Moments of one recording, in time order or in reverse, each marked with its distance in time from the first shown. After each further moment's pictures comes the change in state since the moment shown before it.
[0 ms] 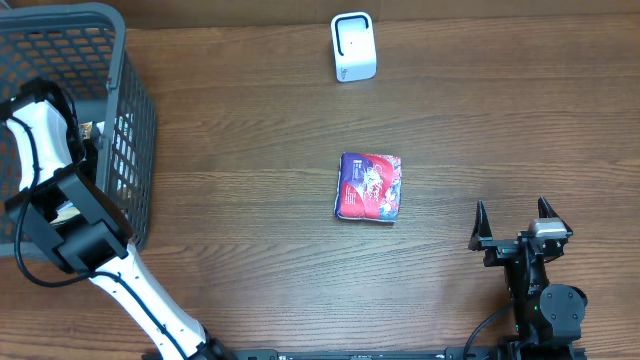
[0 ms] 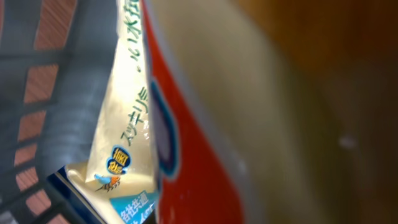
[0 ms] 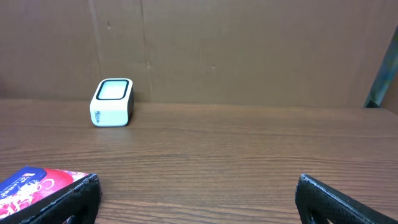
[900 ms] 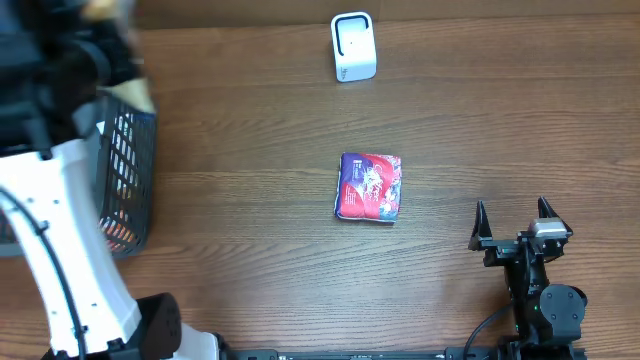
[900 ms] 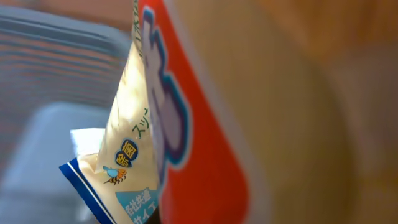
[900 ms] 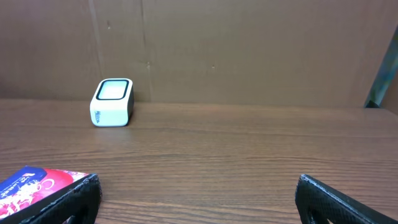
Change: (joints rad) left arm -0.417 -0.691 0.241 -0.057 0.498 0.050; right arm 0.000 0.000 0.000 0.001 0.000 0.000
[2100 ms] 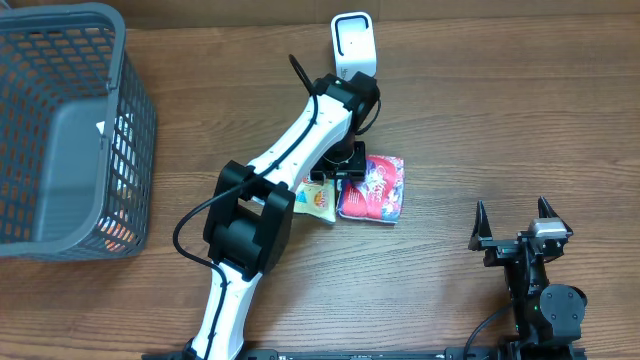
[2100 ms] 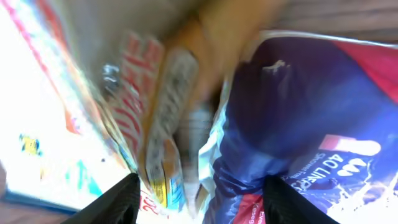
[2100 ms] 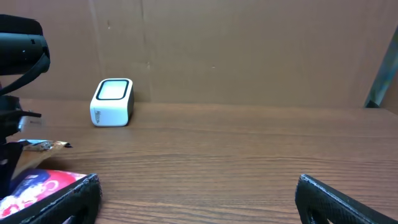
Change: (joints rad) left arm -0.692 0.588 -0.401 0.027 -0.042 -0.414; right arm 0.000 0.000 0.000 -0.001 0.000 0.000
